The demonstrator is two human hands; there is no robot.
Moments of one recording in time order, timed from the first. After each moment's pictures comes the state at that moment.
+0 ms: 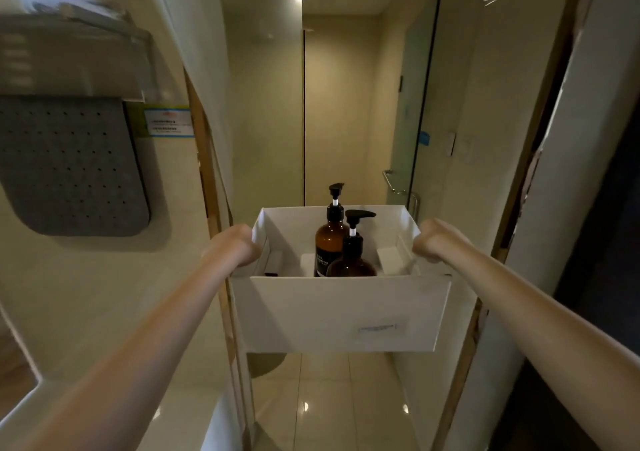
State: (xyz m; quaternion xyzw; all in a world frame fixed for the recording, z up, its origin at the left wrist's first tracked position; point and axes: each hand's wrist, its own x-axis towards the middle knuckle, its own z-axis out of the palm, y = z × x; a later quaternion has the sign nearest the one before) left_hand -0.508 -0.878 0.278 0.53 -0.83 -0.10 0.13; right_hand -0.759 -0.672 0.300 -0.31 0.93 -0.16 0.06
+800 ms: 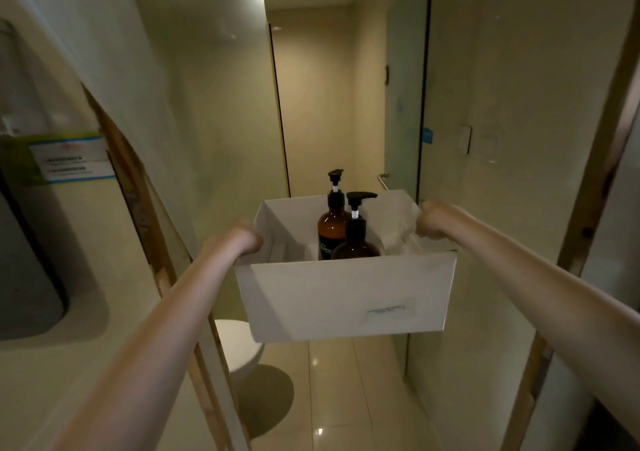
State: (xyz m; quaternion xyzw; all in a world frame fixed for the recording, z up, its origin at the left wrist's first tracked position) left_hand -0.662 -1.044 0.314 0.51 -0.84 -0.14 0.10; right_hand -0.904 -0.845 0.320 -0.29 0.94 -0.16 0.08
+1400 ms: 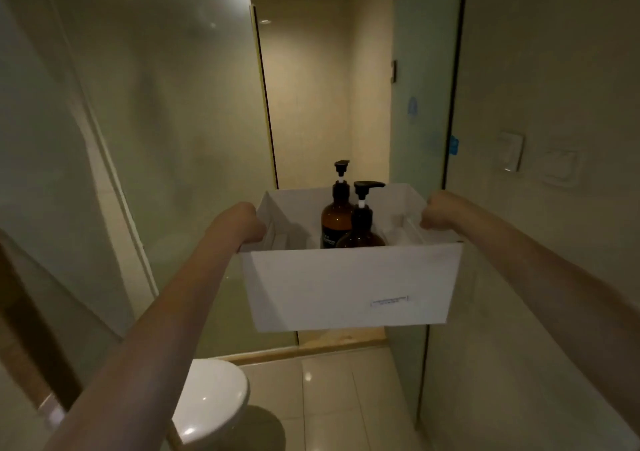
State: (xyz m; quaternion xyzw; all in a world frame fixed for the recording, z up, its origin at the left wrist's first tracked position) left_hand -0.810 -1.215 0.338 0.45 -0.87 -0.13 0.15; right_hand -1.047 -1.009 0.335 -0.29 0.94 -0.17 0.06
